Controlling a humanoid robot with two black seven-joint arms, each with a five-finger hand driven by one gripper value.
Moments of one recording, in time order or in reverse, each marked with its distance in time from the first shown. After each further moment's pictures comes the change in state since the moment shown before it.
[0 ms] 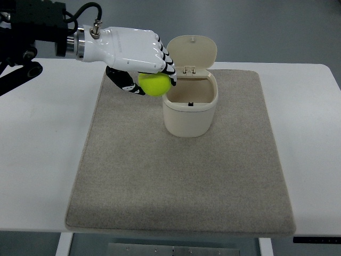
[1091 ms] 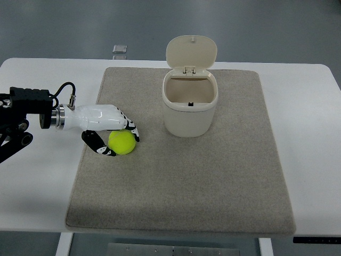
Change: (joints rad) left arm 0.569 0.020 -0.228 0.084 -0.013 -0.087 0.004; right arm 0.000 0.000 0.000 0.000 0.000 0.000 0.000
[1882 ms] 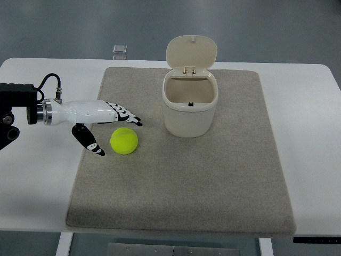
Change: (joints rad) left arm 0.035 0.030 -0.063 -0.015 -0.089 -0.063 -0.004; right arm 0.000 0.000 0.000 0.000 0.000 0.000 0.000
